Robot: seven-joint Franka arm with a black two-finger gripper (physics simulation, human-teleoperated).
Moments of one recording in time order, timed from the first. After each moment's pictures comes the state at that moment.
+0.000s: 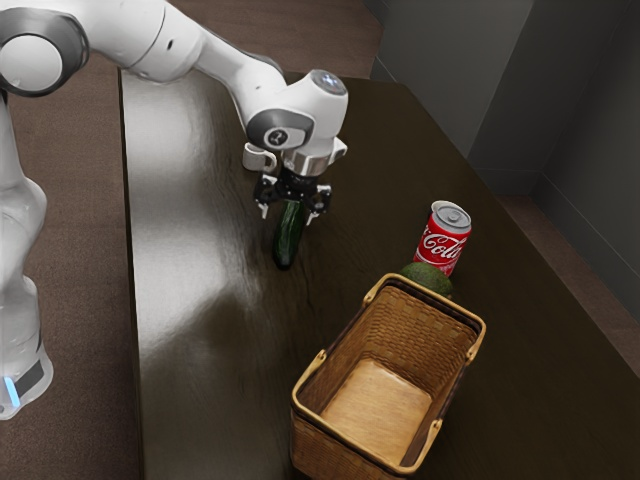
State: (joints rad) arm -0.24 -0.07 0.44 -2.20 0.22 2.15 -1.28
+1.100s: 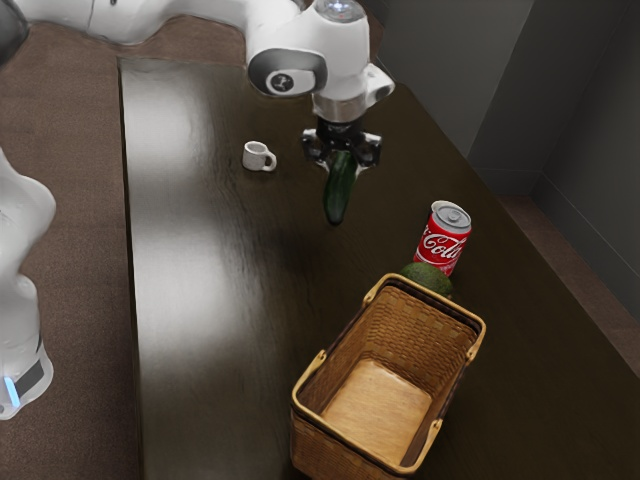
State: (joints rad) arm -0.43 -0.26 0.40 -2.01 0.36 2.09 -1.29
